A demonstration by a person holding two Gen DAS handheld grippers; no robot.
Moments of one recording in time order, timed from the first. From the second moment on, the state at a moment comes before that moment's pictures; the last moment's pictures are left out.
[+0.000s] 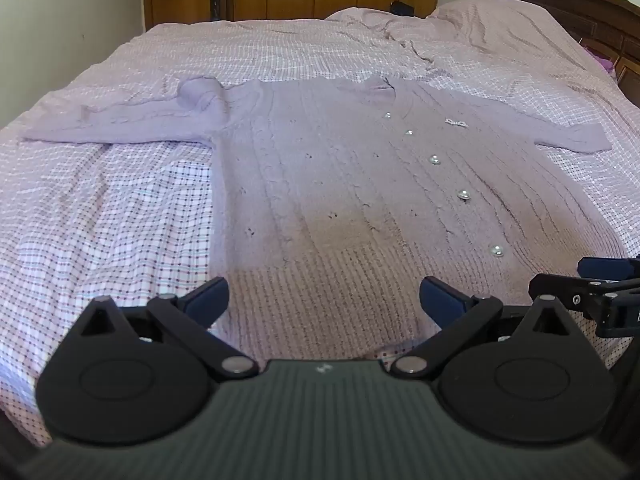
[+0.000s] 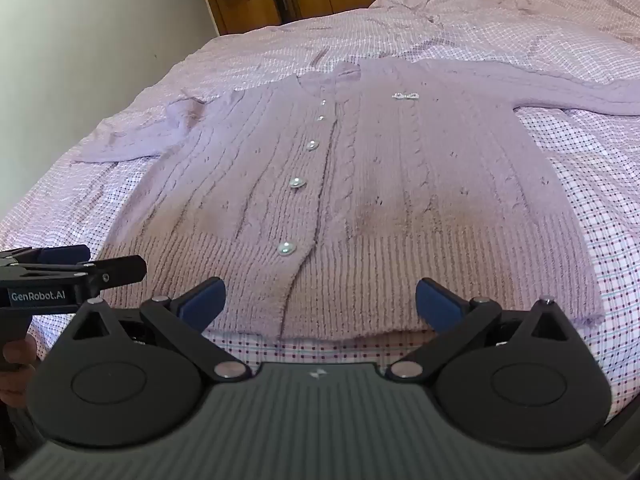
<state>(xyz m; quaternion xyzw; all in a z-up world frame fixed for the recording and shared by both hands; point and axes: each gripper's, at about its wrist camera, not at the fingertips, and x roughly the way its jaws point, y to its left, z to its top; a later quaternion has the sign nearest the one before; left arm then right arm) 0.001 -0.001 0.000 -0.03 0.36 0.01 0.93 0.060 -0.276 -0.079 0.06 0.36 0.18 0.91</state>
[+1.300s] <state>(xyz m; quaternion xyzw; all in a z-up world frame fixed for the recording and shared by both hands) 0.000 0.005 -0.004 -0.03 0.36 0.01 0.93 0.060 -0.274 -0.081 0.05 0.36 0.18 0.91</state>
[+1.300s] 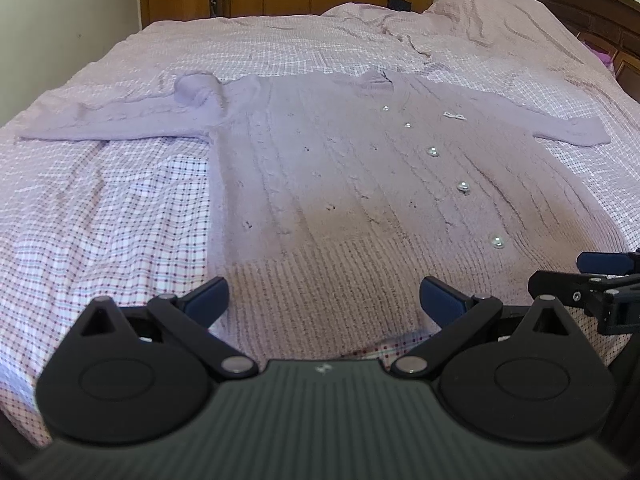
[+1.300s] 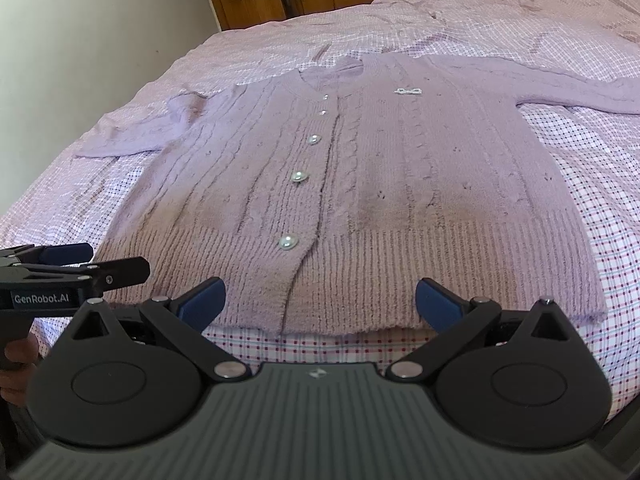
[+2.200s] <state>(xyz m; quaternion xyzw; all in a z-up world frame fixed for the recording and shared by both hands) 0.000 0.003 -0.007 -0.03 0.37 0.01 0.93 0.060 -0.274 -0.081 0.05 0.37 0.18 0.91</state>
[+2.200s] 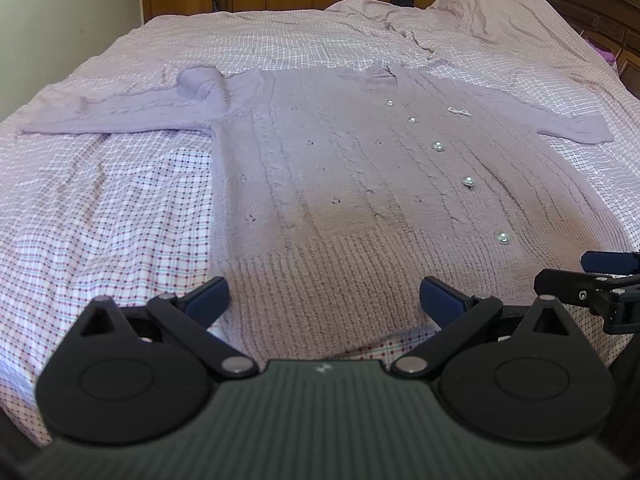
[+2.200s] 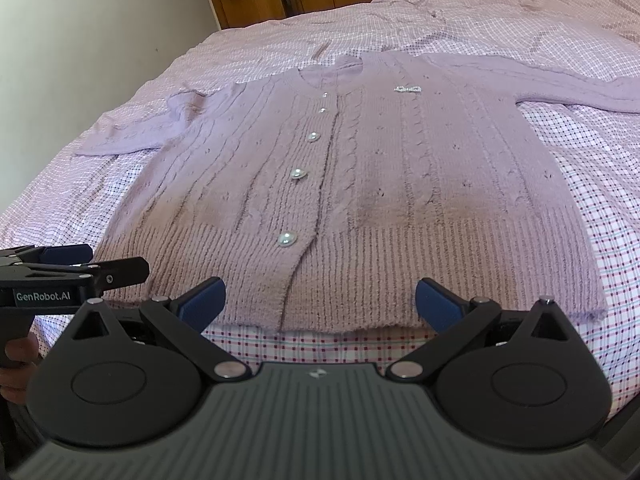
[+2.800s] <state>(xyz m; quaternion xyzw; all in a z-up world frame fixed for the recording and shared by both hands) 0.000 0.002 -0.007 -0.03 0.37 0.01 0.93 0.060 -0.272 -0.084 0.05 0.37 0.18 0.91</state>
